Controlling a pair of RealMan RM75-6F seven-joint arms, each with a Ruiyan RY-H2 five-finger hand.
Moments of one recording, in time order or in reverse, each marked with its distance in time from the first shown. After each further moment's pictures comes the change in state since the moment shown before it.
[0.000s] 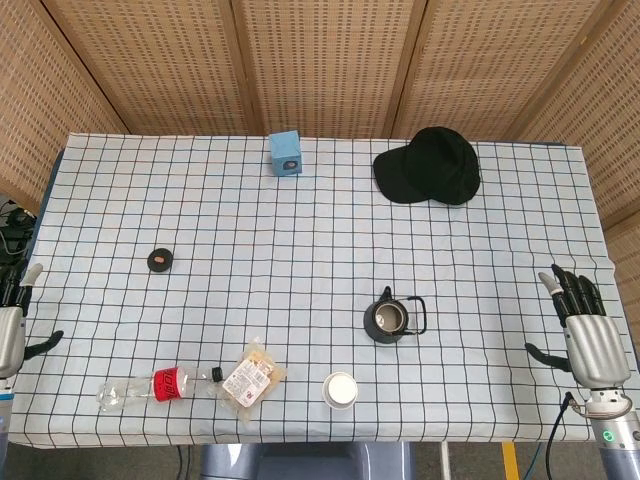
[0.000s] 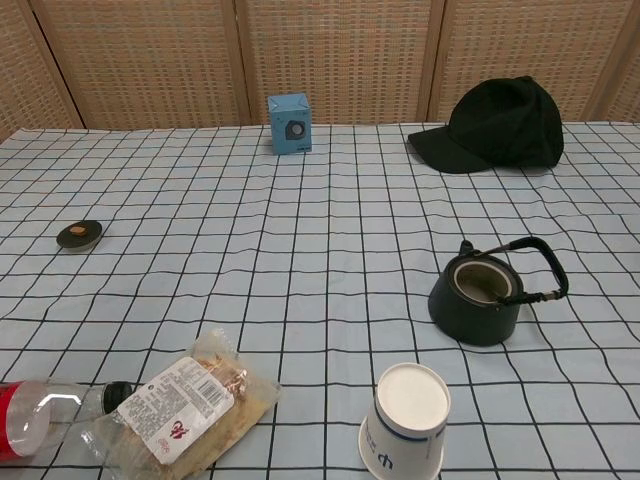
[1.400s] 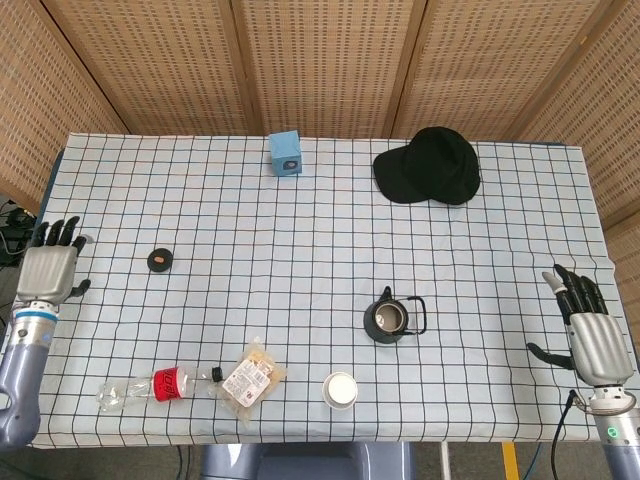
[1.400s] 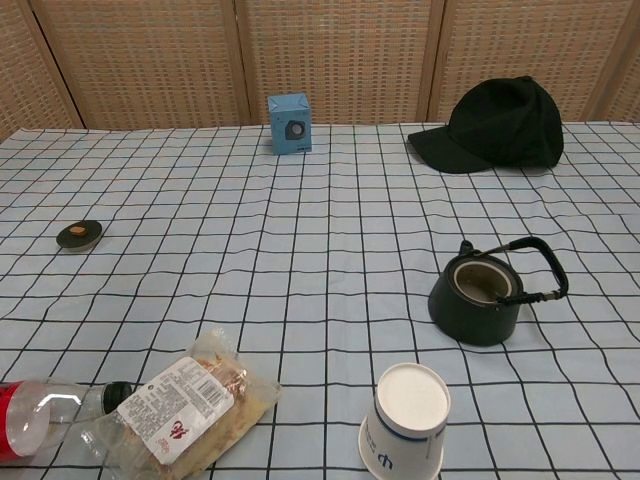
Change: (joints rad) left arm -0.272 -0.039 -0.217 0.152 -0.260 -0.558 0.308; right arm 0.008 0.011 0.001 0.016 0.023 -0.040 0.067
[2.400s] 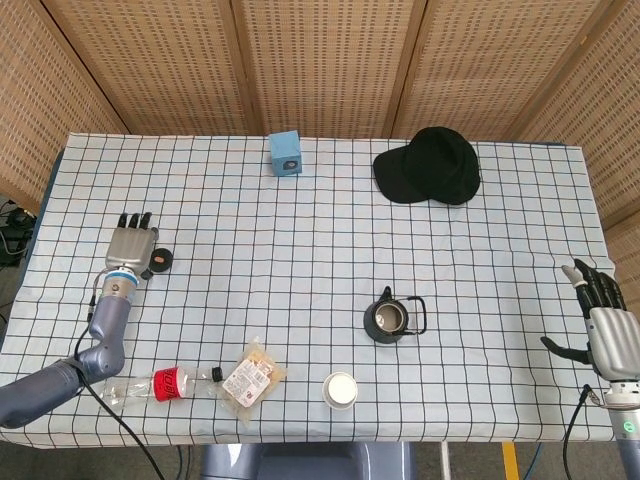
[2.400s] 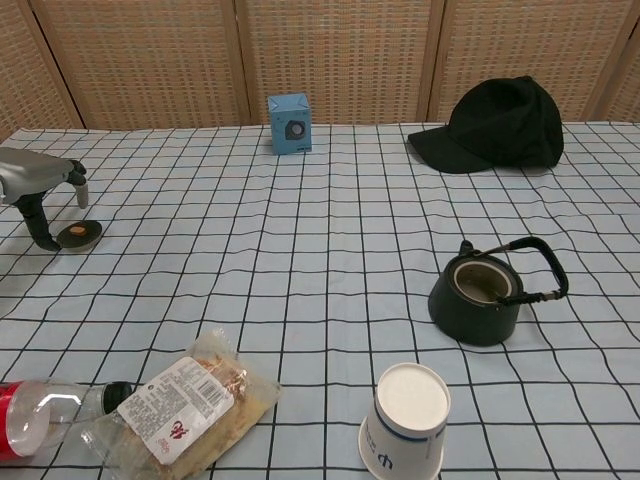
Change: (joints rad) left arm -0.302 -0.318 0.001 0.344 -0.346 -0.253 0.298; right arm 0.001 0.019 0.023 0.038 0.042 -0.021 0.095
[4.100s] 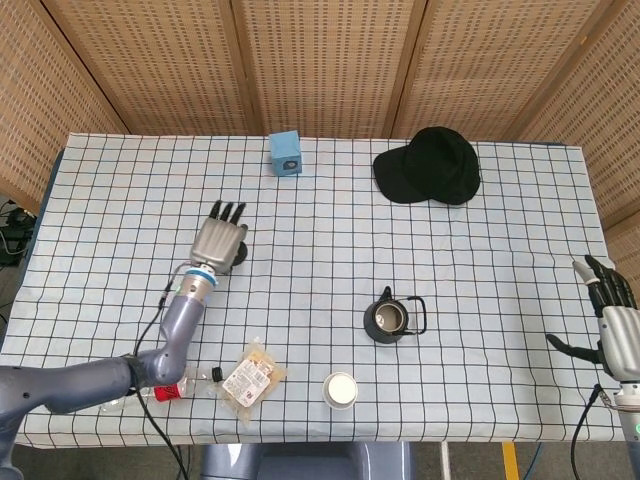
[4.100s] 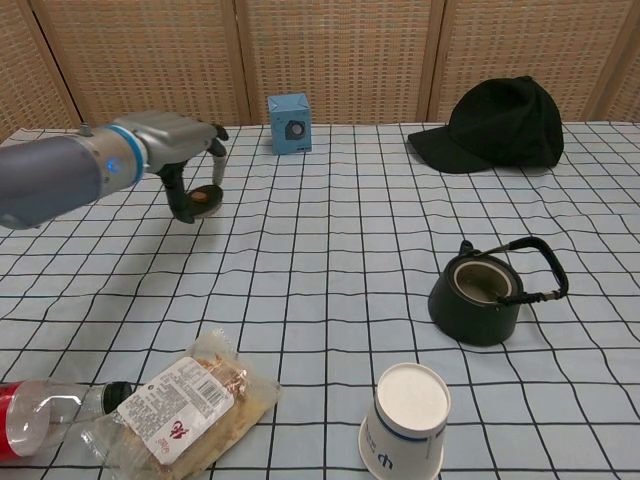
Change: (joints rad) left arm -0.214 -0.076 -0.062 -0.282 -0.020 0.154 0.160; right arm -0.011 0.026 0.008 -0.006 -0.014 0.024 0.080
